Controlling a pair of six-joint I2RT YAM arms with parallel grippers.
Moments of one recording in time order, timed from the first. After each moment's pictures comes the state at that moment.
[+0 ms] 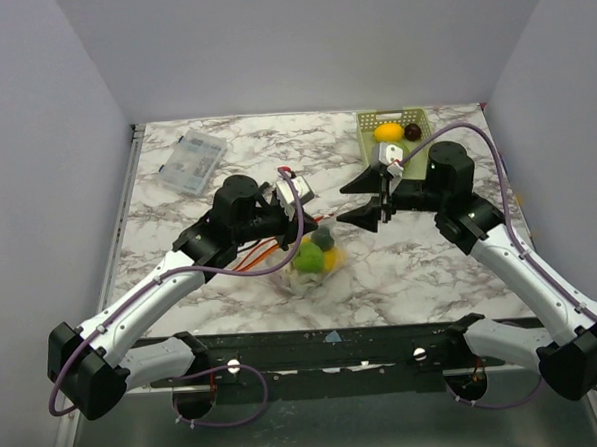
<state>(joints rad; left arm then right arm) -0.70 1.12 0.96 -0.18 0.49 0.09 0.47 1.09 1.01 -0.12 -0.88 -0.23</state>
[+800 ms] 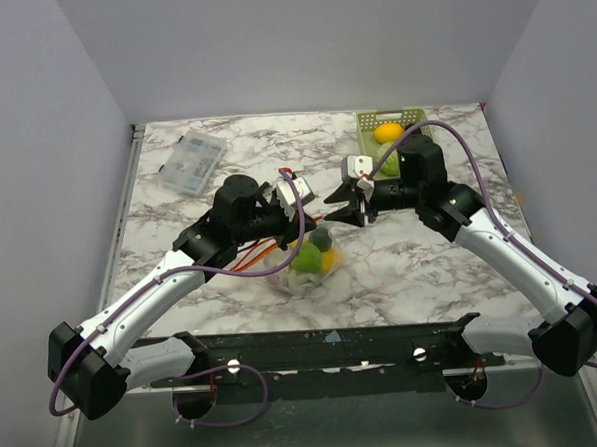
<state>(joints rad) -0.70 1.12 0.97 -0.20 0.48 0.13 0.58 1.23 1.16 -0.32 -0.83 -0.55</state>
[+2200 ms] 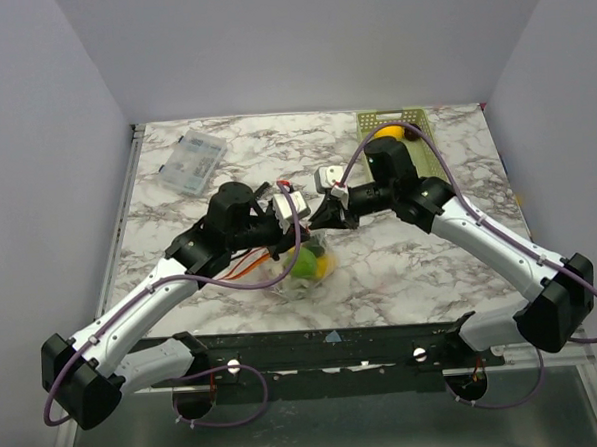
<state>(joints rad) -0.70 1.06 0.94 -0.28 0.53 0.21 0.67 1.36 1.24 -0.41 -0.84 -0.61</state>
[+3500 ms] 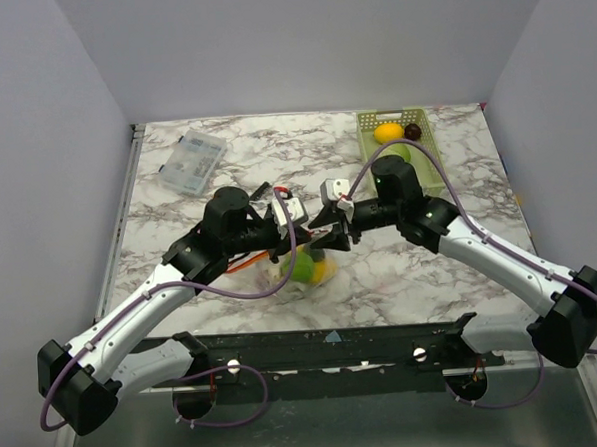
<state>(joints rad) -0.70 1.02 0.89 -0.23 0.56 0.24 0.71 1.29 1.07 -0.21 -0.86 -0.48</state>
